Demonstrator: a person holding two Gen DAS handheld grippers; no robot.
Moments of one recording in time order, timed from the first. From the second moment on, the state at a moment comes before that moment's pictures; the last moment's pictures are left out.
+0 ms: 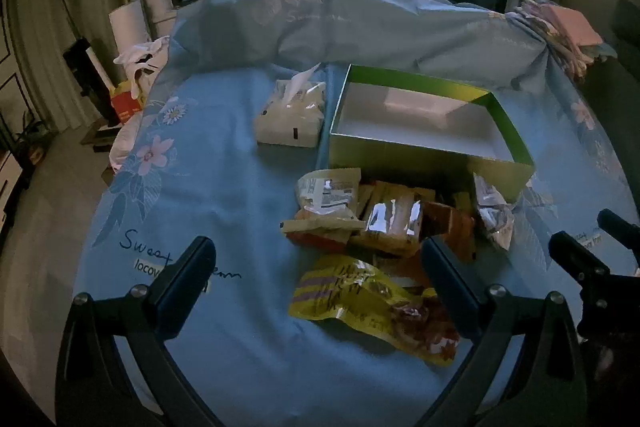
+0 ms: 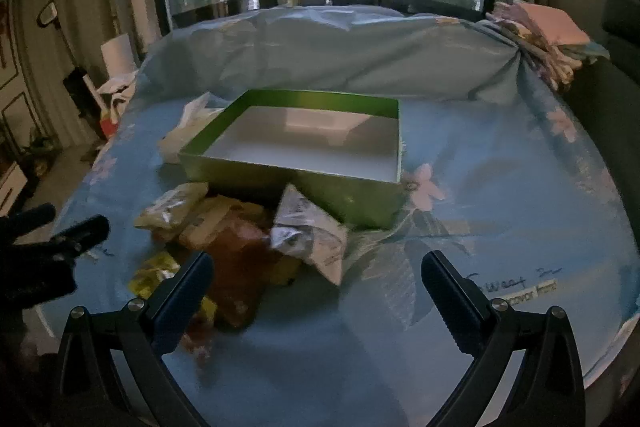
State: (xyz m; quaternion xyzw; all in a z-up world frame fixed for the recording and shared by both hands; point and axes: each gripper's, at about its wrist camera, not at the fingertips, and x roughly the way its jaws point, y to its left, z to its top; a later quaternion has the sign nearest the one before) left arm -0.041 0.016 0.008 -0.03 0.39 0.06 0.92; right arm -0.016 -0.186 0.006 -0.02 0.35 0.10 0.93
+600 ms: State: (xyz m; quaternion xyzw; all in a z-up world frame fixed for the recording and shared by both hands) left arm -0.035 0.012 -0.004 -0.02 0.40 0.04 0.92; right arm -0.012 -0.183 -0.005 -0.02 0.37 0.10 0.92
